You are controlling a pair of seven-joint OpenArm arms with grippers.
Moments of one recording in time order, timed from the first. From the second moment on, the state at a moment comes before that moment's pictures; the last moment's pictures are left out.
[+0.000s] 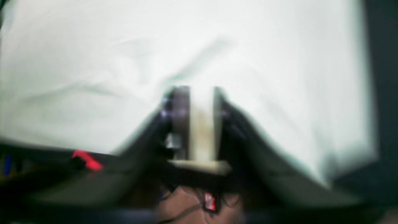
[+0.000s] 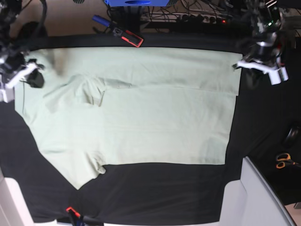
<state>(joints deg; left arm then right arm) 28.2 -3.7 -29.2 97.7 -23.2 -14.0 17.7 -18.4 7.1 33.7 94.2 38.3 33.8 -57.4</state>
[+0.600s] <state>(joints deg) 24.4 -4.9 -22.7 87.0 -22.9 -13.8 17.4 -14.7 9.3 26.1 82.6 37.4 33.7 -52.3</state>
